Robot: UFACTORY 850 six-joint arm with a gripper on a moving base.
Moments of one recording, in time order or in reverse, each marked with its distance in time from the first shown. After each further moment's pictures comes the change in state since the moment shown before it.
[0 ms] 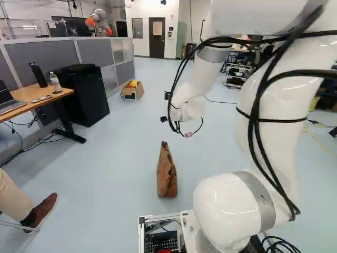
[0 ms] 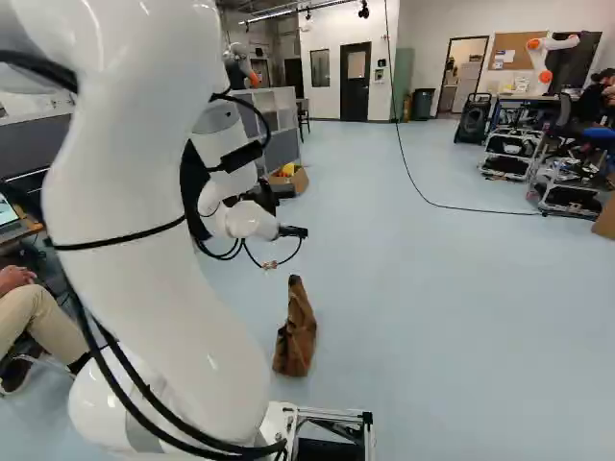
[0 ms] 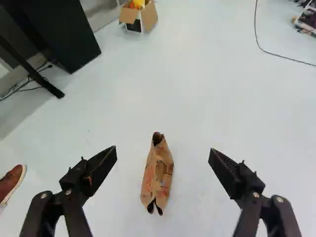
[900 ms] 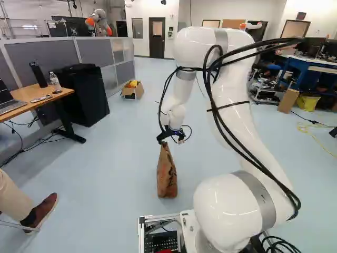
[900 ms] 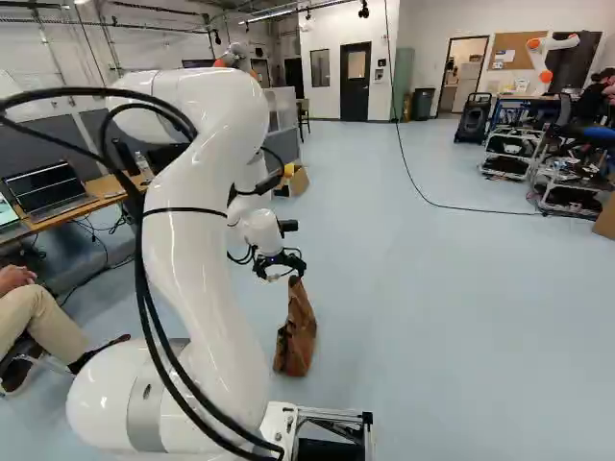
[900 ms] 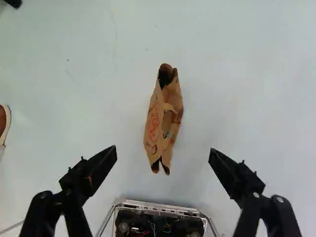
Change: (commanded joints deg) arm 1.7 -25.5 -19.0 0.0 -20.7 0.0
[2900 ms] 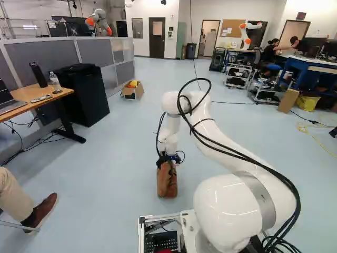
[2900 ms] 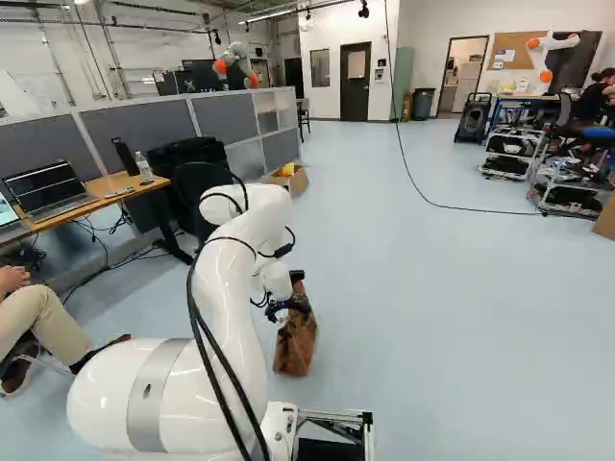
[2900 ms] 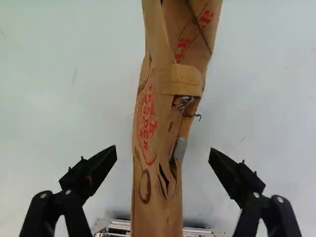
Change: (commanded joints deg) arm 0.0 -40.0 -29.6 0.0 -0.1 0.0
